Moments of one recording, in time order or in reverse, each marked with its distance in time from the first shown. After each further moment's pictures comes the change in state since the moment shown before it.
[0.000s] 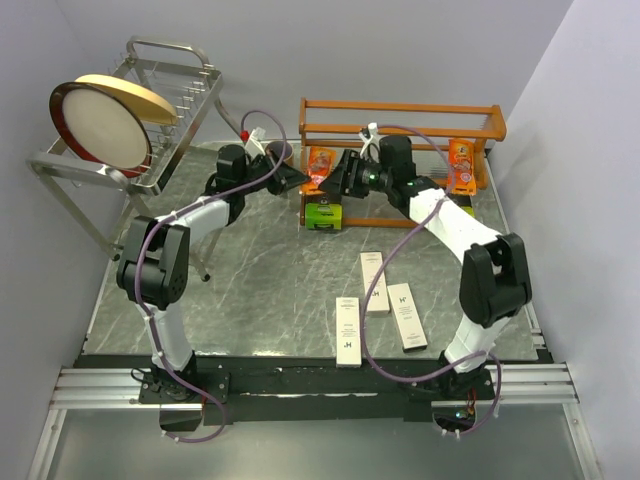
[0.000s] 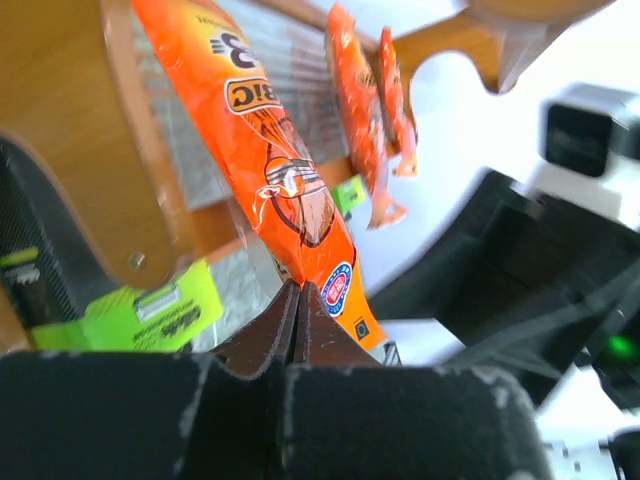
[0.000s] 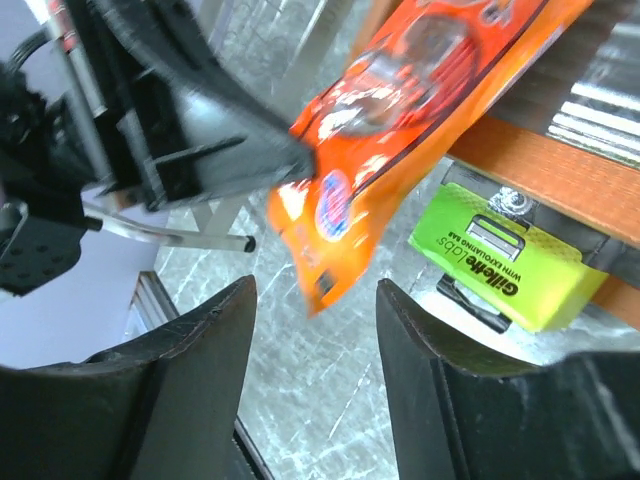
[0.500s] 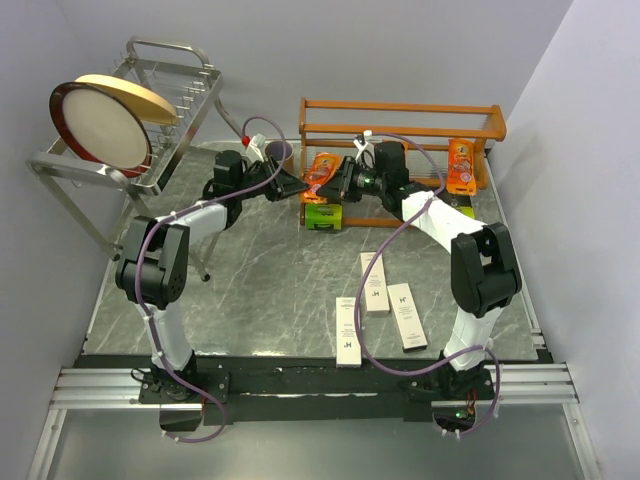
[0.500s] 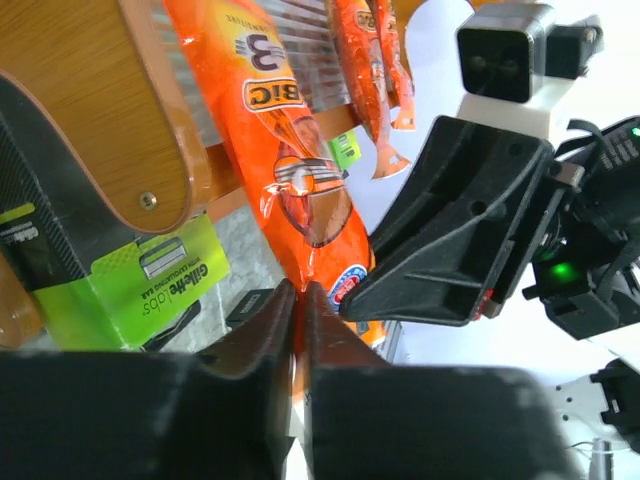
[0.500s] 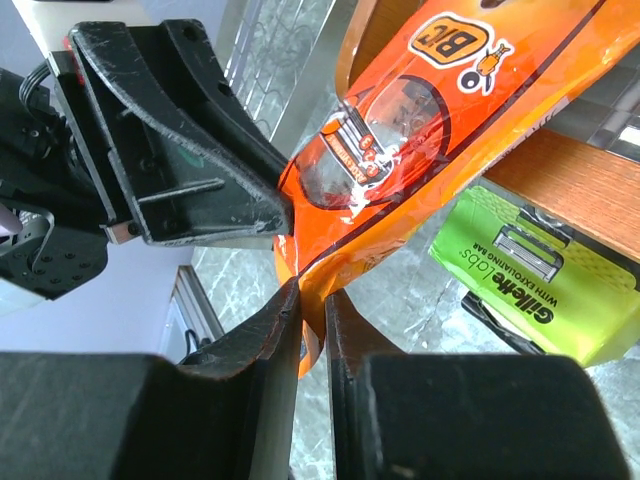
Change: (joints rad) left arm 0.018 0.000 -0.056 0.048 0.102 0.023; right arm 0.000 0.087 -0.034 0.144 -0.083 0.109
